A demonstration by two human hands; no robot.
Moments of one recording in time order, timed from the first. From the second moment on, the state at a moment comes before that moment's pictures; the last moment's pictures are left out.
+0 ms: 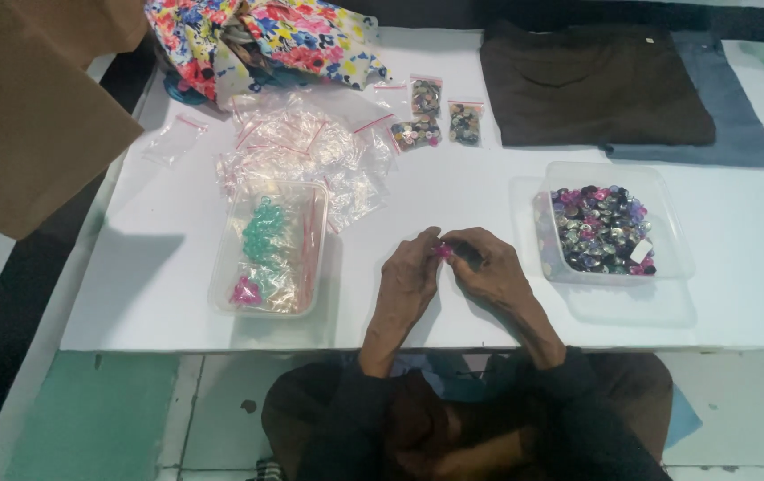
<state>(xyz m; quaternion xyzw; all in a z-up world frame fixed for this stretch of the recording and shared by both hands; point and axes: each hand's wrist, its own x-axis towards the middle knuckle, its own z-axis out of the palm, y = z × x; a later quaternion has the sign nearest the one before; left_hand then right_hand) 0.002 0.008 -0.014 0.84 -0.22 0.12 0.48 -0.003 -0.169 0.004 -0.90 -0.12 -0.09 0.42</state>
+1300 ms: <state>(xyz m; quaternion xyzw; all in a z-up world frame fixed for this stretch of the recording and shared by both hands) 0.002 -0.001 -0.018 0.84 -0.19 0.09 0.49 0.006 -0.175 -0.023 -0.86 -0.14 -0.19 0.45</state>
